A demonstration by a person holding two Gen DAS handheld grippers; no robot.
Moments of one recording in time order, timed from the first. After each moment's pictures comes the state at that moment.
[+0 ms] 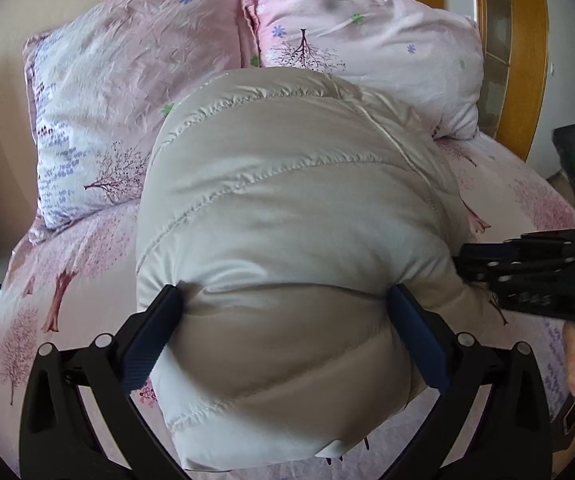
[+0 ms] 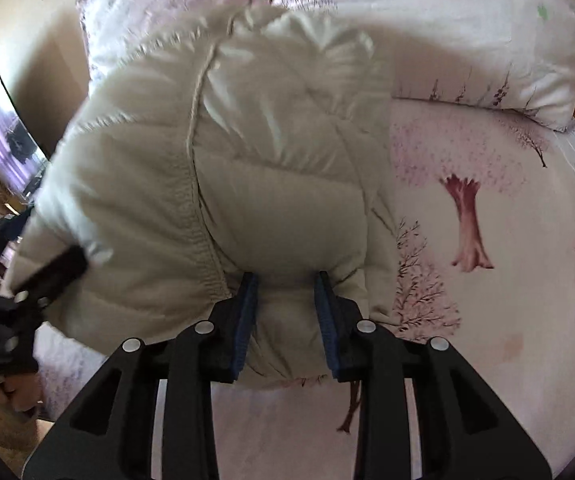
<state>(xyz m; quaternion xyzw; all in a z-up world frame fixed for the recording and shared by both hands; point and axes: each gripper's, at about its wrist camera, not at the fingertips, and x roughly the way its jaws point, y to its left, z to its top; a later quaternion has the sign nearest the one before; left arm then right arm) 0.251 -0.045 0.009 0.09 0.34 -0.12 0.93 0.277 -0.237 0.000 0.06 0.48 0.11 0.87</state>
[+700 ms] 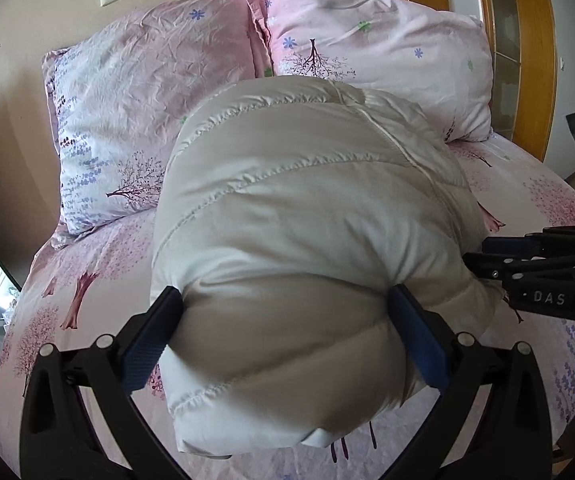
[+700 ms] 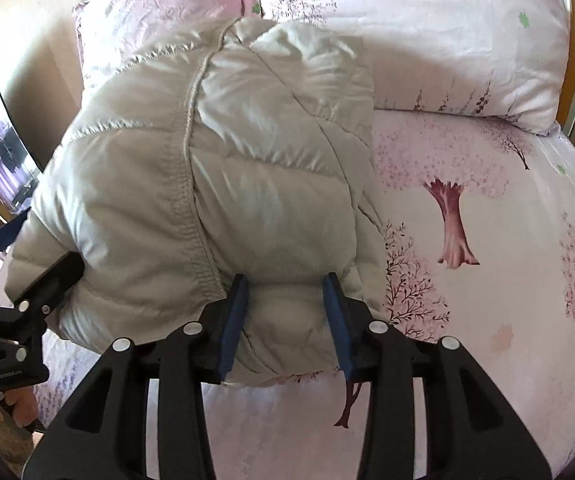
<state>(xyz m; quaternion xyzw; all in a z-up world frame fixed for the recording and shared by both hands) 0.238 -0.046 0.008 0.10 0.32 -0.09 0.94 0.261 -0.233 0.007 0.05 0.45 0.09 0.89</state>
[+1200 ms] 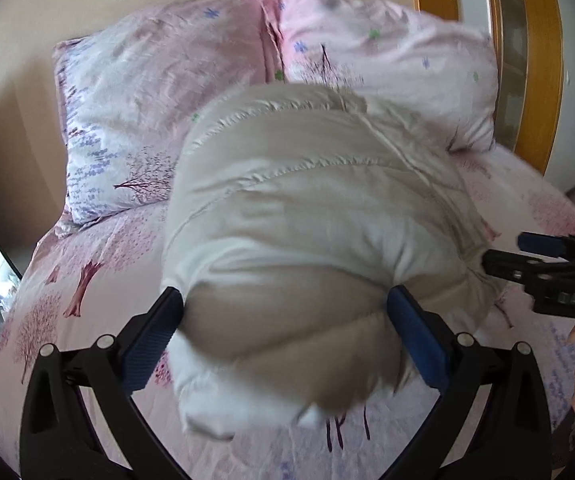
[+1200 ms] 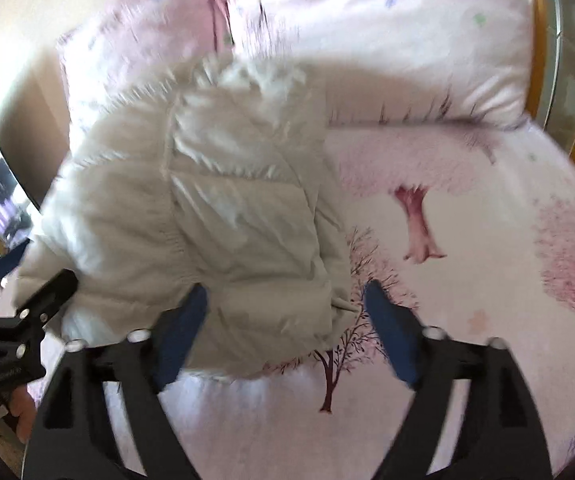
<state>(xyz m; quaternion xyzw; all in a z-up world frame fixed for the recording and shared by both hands) 0.224 -0.032 0.020 0.07 0.32 -0.09 0.94 0.231 -0.256 0.025 0.09 0.40 0.05 0.91</state>
